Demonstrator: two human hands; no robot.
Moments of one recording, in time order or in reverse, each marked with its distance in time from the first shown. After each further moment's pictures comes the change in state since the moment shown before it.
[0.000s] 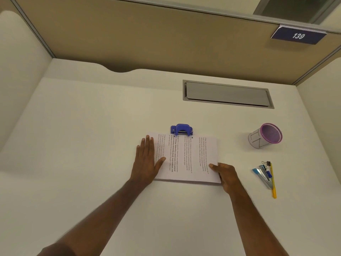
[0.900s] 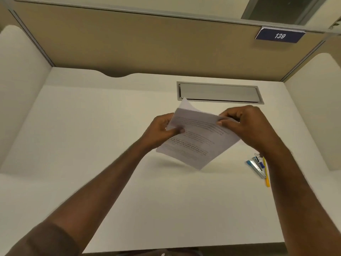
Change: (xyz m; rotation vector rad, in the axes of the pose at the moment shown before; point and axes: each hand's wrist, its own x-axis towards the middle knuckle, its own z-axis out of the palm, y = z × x) left_hand 0.044 0.105 -0.136 -0.776 -0.106 0.269; right_hand -0.156 -0.201 -0.009 -0.938 0.030 -0.903
